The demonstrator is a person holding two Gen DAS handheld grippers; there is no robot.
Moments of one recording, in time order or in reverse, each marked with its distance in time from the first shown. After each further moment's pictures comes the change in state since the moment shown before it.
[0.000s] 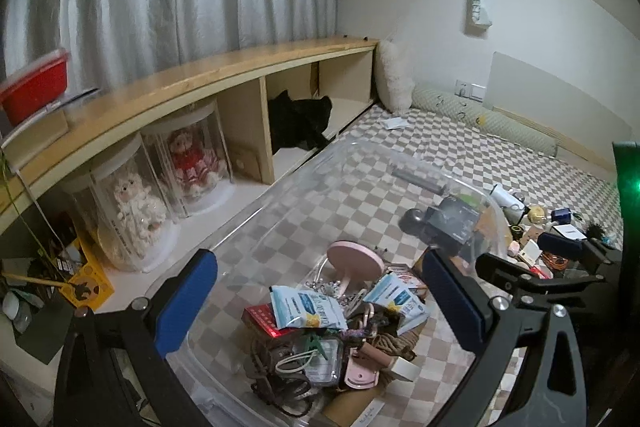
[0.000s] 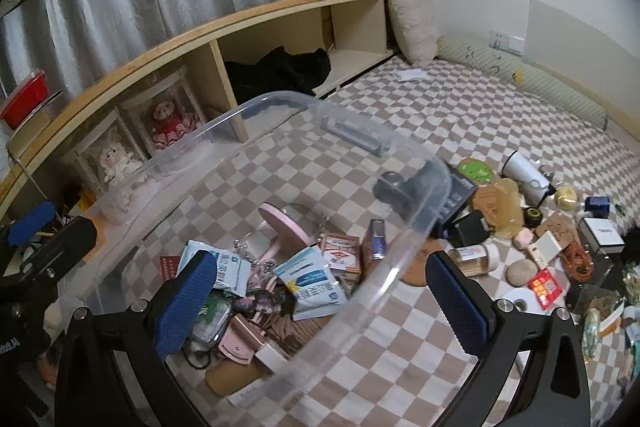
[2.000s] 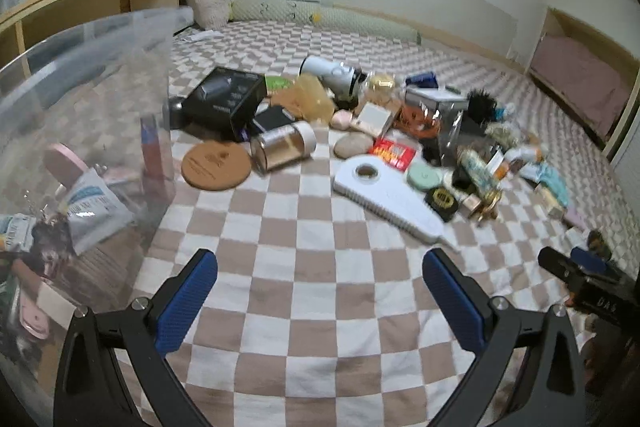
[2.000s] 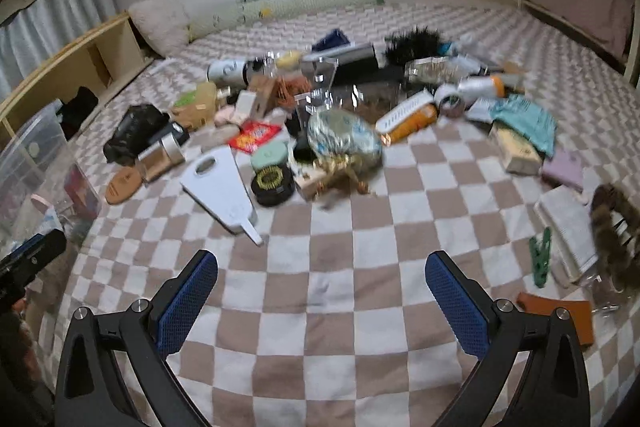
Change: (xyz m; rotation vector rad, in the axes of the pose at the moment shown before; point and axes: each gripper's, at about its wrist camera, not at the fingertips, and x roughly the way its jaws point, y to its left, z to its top) left arm 0.079 -0.255 -0.154 0.248 0.222 -0.430; right arm -0.073 -0.281 -0.260 0.504 0.001 -0.444
